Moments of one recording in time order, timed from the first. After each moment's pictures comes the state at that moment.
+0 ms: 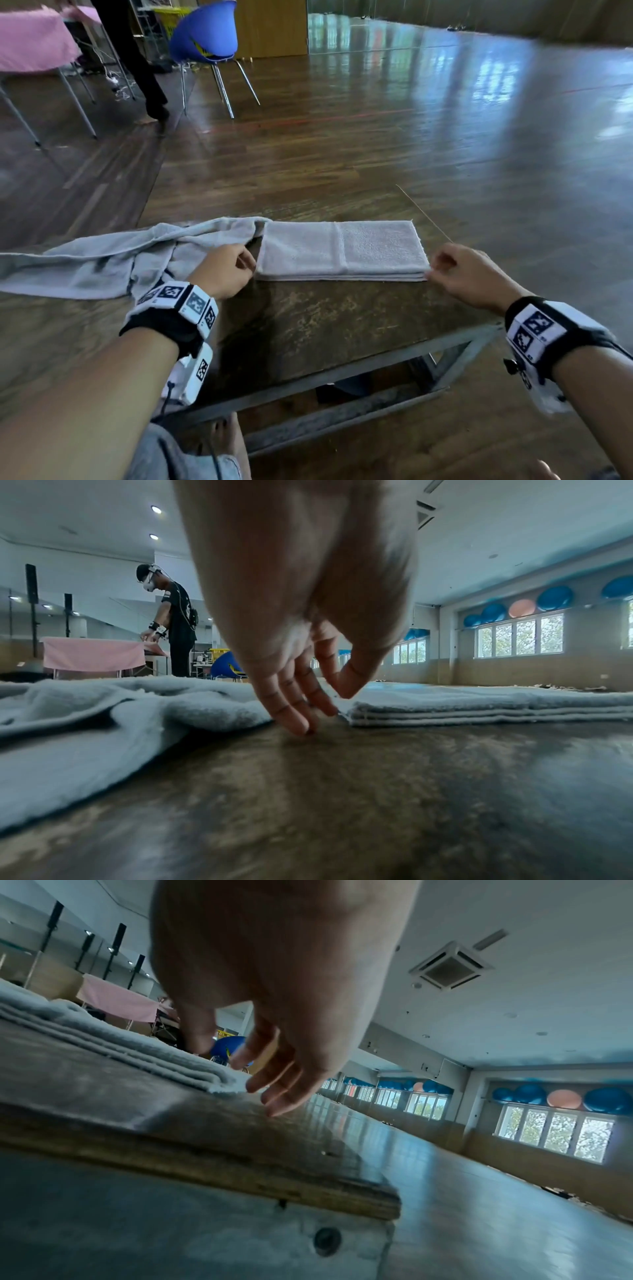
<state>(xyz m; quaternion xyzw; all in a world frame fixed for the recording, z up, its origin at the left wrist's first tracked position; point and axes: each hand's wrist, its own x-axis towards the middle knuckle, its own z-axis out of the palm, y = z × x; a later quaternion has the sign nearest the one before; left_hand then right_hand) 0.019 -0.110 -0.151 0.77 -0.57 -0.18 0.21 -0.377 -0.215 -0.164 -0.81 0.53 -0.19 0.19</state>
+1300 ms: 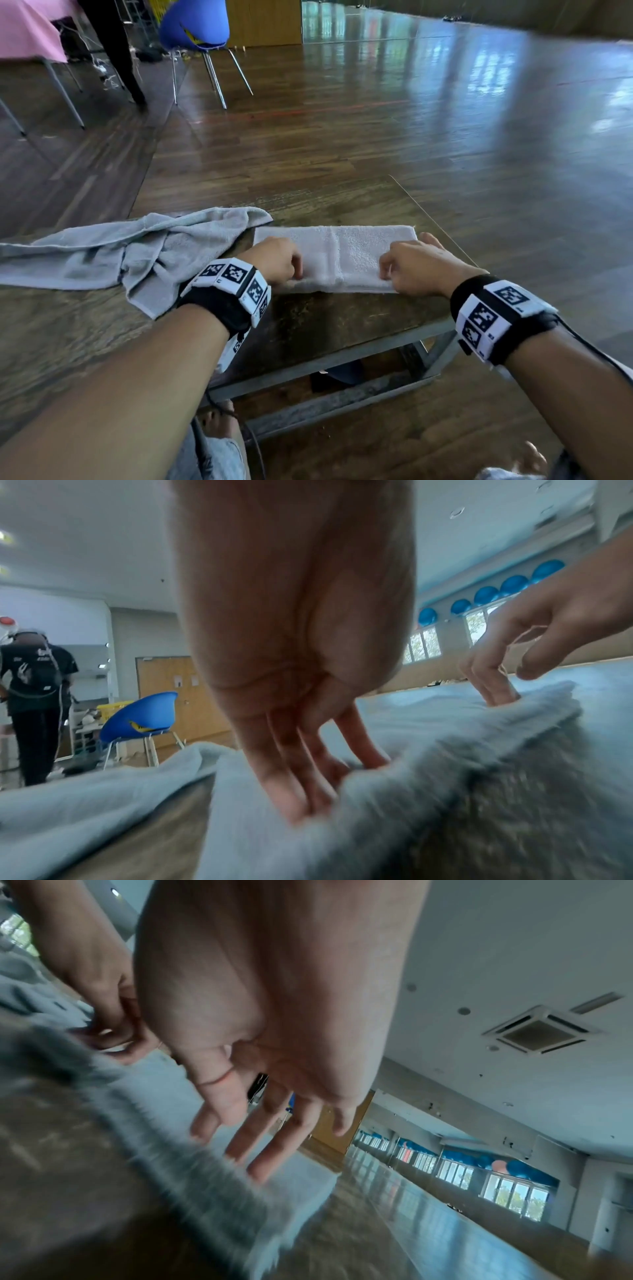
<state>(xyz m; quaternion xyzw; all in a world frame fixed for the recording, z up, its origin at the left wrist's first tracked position) -0.056 -0.134 -0.133 0.71 -0.67 -0.19 0.00 -0.310 -0.187 -0.130 -0.87 0.47 0.07 0.09</state>
